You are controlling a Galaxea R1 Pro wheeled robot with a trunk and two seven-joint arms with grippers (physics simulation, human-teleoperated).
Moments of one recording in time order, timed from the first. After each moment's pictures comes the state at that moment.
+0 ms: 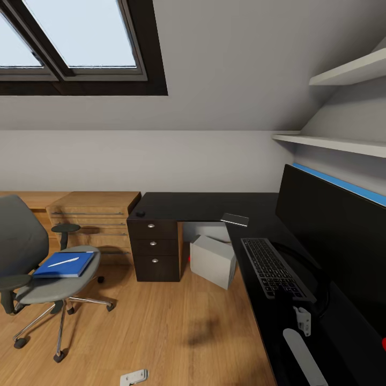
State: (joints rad) left arm -0.43 -0.11 -0.63 -0.08 0.76 -0.14 0.39; right arm -0.24 0.03 -0.03 -1.16 -1.47 -0.36 -0.13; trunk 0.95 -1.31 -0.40
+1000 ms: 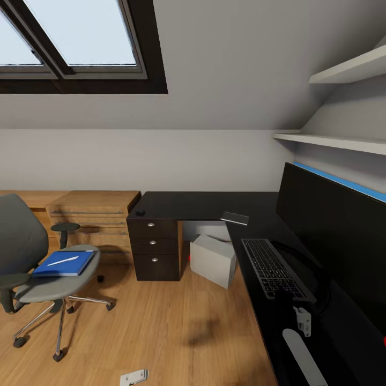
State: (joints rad) left arm -0.43 -0.11 -0.63 -0.08 0.76 -0.15 0.39; right arm -0.24 0.03 -0.03 -1.16 -1.47 -0.37 -0.13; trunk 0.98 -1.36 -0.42
